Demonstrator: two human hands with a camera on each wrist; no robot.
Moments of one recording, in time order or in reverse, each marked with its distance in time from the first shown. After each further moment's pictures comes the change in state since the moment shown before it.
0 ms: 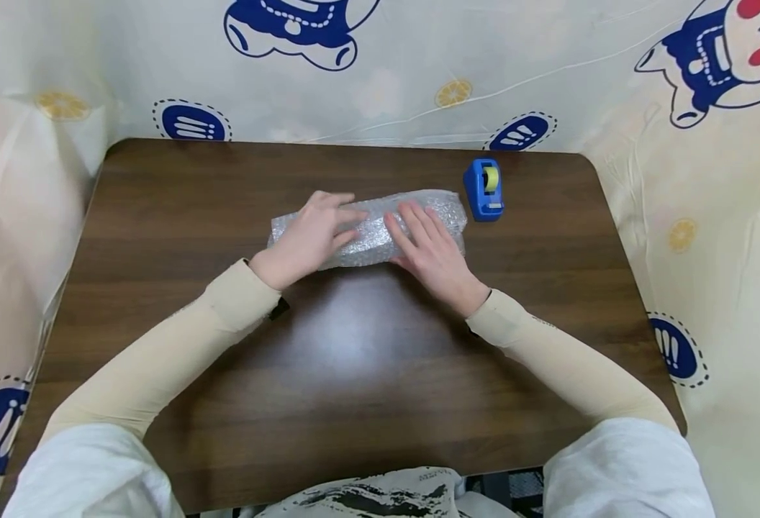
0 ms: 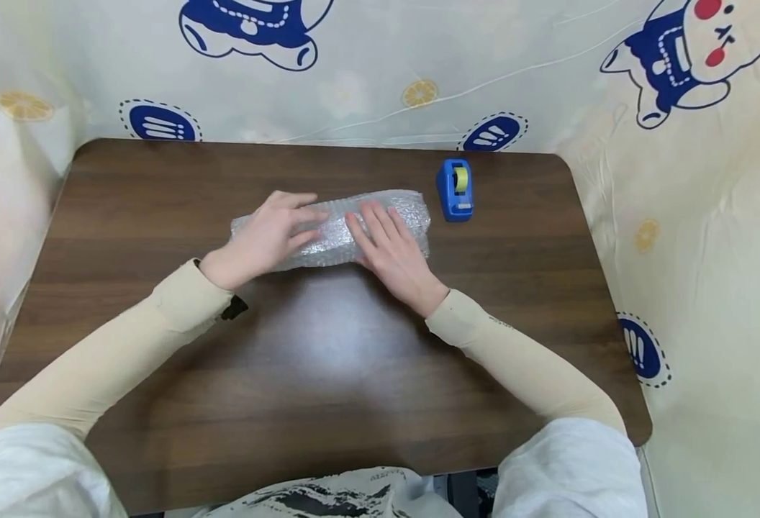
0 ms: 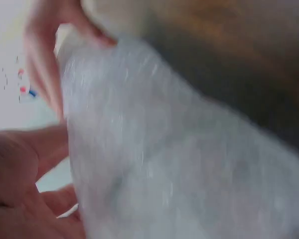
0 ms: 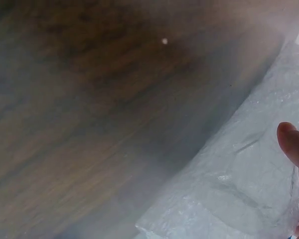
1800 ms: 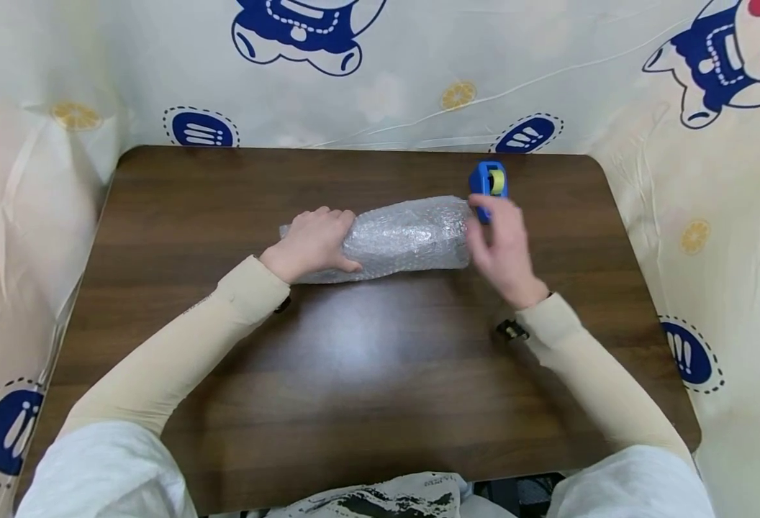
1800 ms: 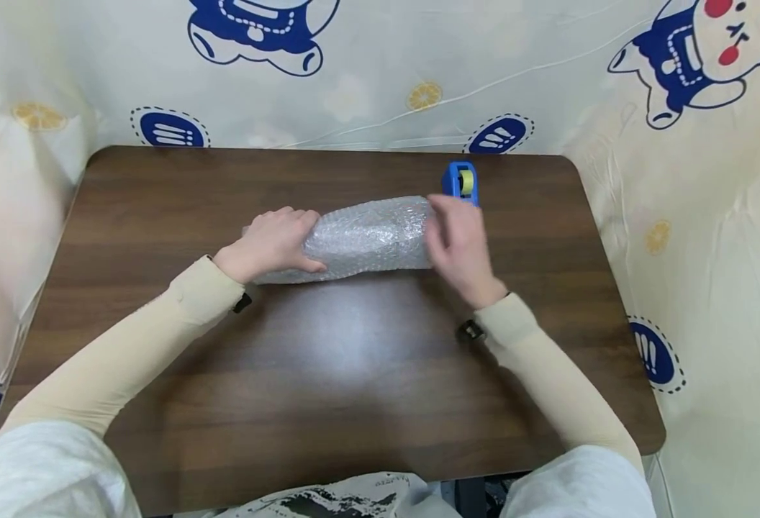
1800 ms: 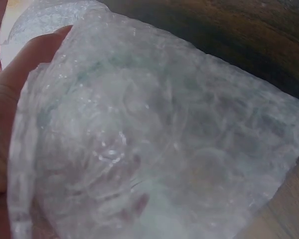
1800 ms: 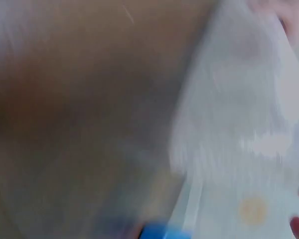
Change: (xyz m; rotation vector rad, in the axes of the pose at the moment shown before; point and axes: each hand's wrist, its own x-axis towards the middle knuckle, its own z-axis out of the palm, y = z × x) left_hand 0.011 -0.026 0.009 0.268 -0.268 -0.110; right_hand -0.033 0.063 -0.023 0.447 0.390 0.349
